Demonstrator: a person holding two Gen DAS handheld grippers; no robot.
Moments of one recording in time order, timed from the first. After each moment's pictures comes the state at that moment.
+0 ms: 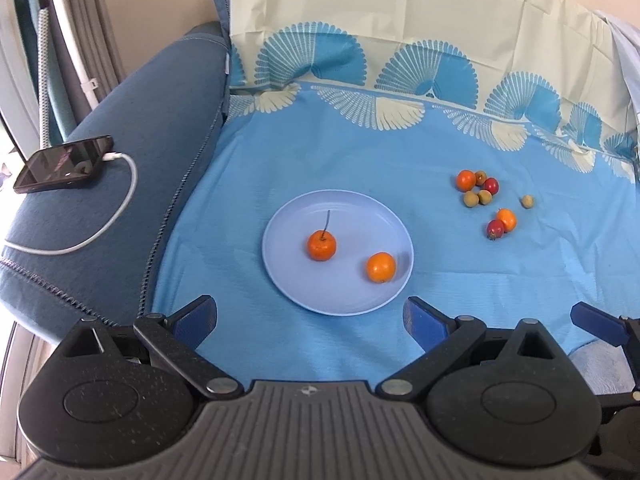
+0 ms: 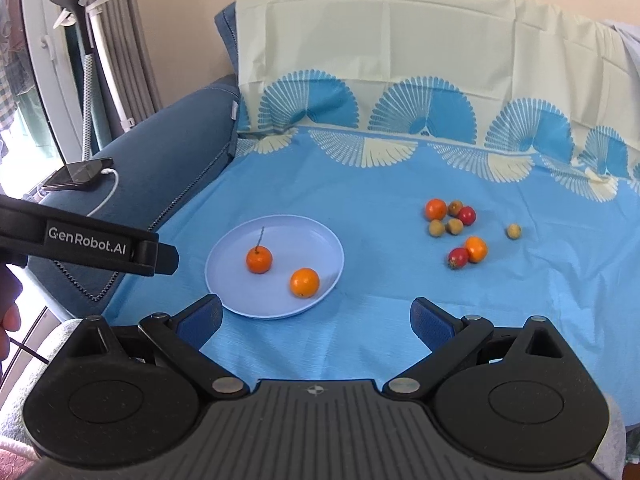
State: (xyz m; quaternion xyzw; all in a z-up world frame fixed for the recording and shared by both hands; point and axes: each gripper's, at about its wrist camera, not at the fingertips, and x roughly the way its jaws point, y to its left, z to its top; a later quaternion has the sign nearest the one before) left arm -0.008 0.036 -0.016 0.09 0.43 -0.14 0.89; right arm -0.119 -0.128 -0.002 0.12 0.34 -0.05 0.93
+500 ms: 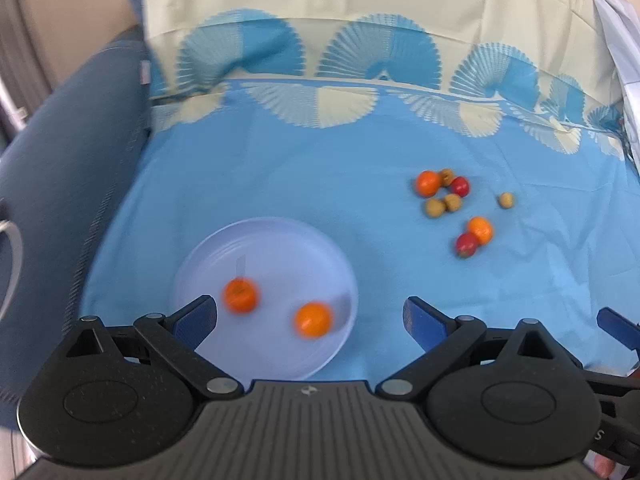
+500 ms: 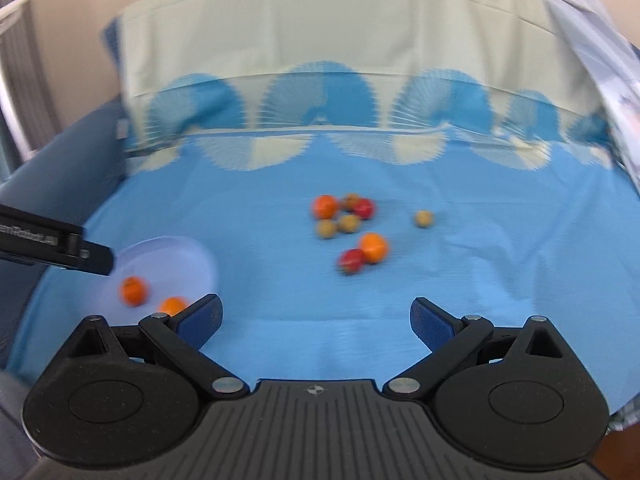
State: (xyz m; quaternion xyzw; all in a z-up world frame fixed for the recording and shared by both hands) left arm 0.063 -0.076 -0.047 0.12 0.45 -0.19 0.86; right arm -0.093 -0.232 -0.049 0.15 0.34 -0.17 0.91
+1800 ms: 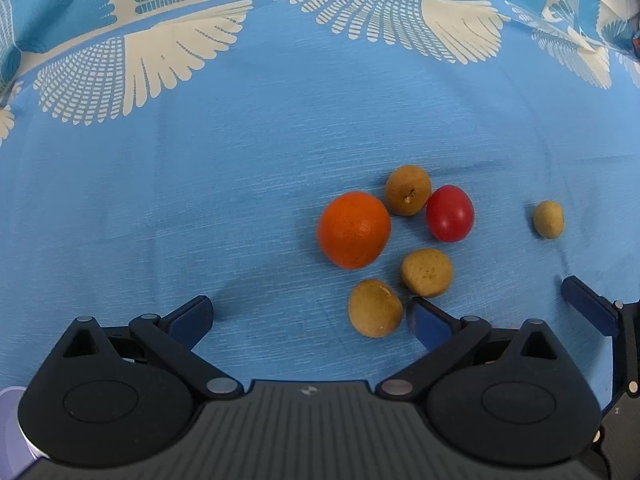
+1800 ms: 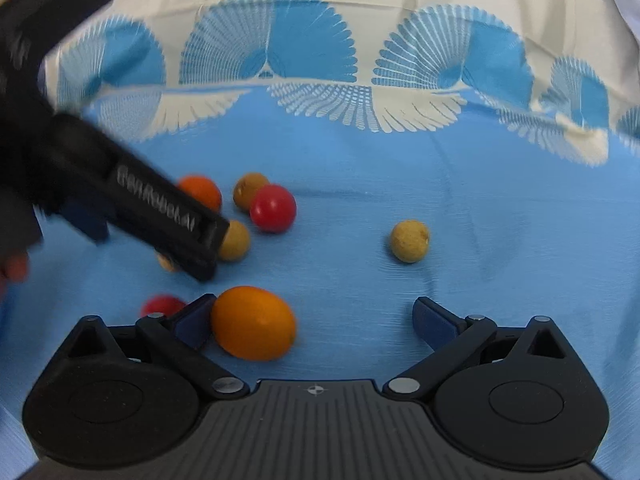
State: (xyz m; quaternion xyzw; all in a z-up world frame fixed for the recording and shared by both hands) left arm 0.215 -0.296 -0.216 0.21 0.53 -0.25 0.79; right arm 0.057 -0.368 -0.213 0.10 0.36 -0.15 0.92
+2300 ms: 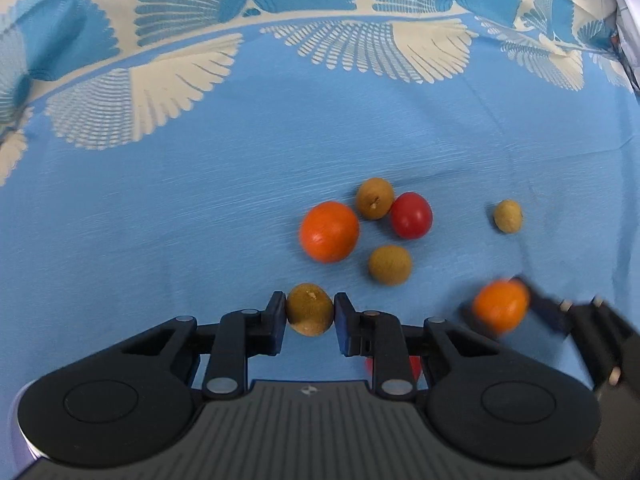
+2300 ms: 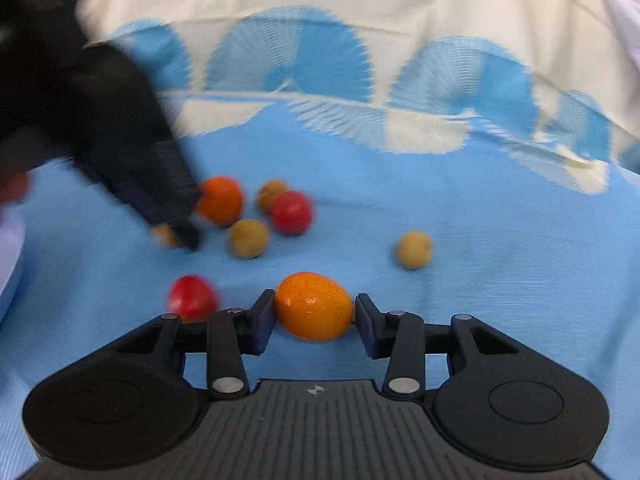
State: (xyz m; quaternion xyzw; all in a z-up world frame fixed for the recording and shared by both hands) left arm 0.191 -0.289 -0.179 0.21 0.50 -0.26 0.80; right arm 0.035 -0.361 -0.201 0.09 0.33 -0.15 0.93
